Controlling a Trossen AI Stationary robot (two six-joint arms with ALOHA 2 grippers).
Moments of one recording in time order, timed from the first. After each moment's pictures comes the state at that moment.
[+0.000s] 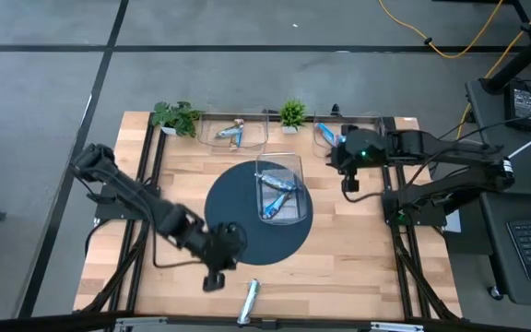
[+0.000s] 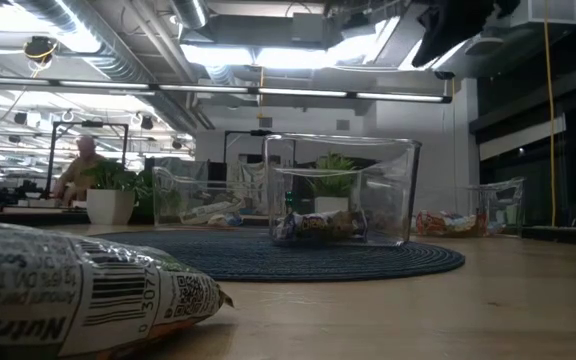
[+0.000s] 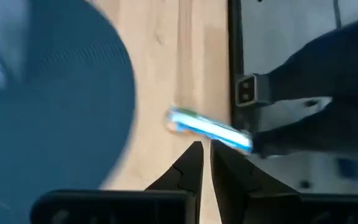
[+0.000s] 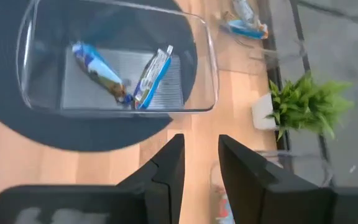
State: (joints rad) left arm -0.54 1.53 1.31 -0.65 -0.06 -0.66; right arm -0.09 1.12 1.20 -0.93 0.22 -0.26
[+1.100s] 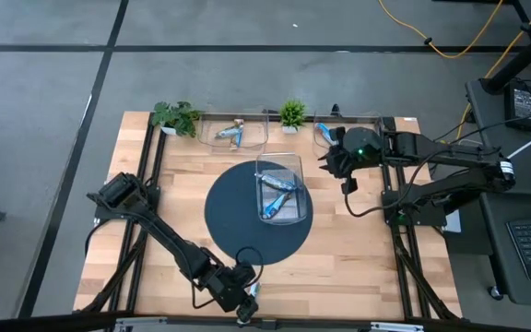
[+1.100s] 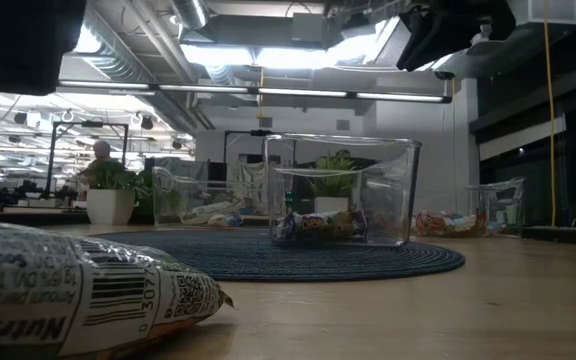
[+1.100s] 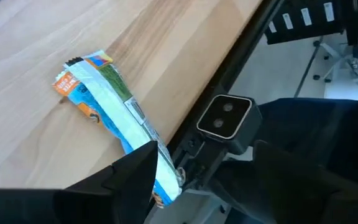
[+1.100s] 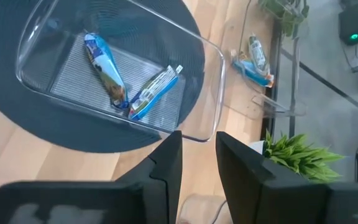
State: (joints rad) left arm -0.68 1.92 1.31 -0.19 -0.13 -1.46; right arm -0.13 1.12 1.10 -0.76 0.10 -0.61
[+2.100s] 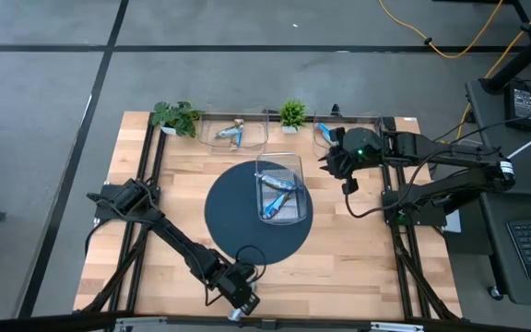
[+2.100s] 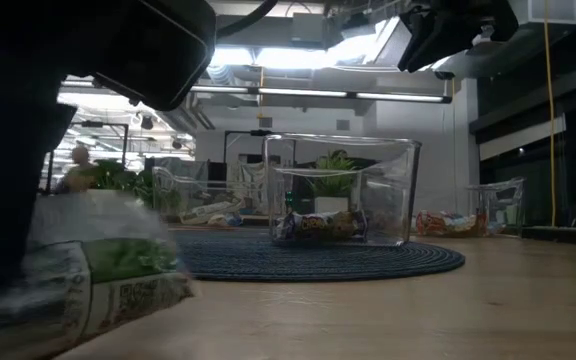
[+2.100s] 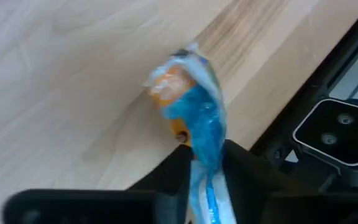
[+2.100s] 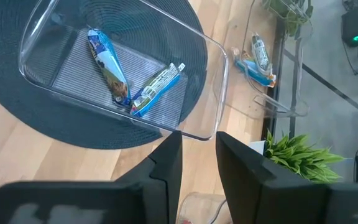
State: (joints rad) left arm -0.65 2.02 1.31 -0.29 -0.03 -1.53; right arm -0.13 1.12 1.10 -0.77 0.10 -0.63
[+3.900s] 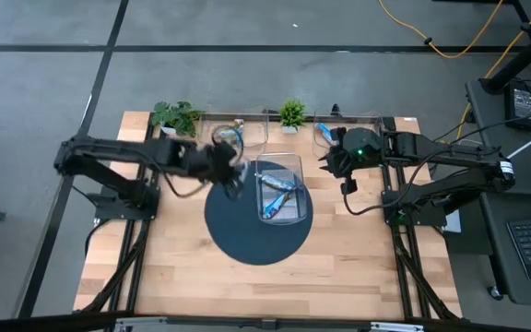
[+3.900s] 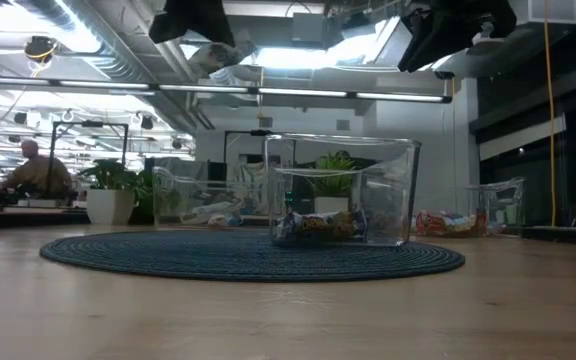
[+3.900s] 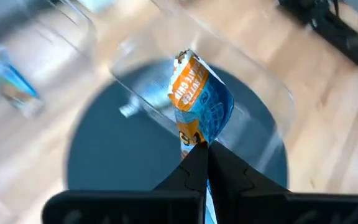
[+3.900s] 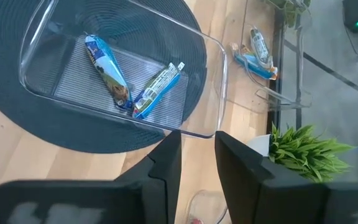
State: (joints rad) left arm -0.06 1.34 1.31 -0.84 -0.28 -0.74; right arm -0.13 1.12 1.10 -0.77 0.10 -0.55
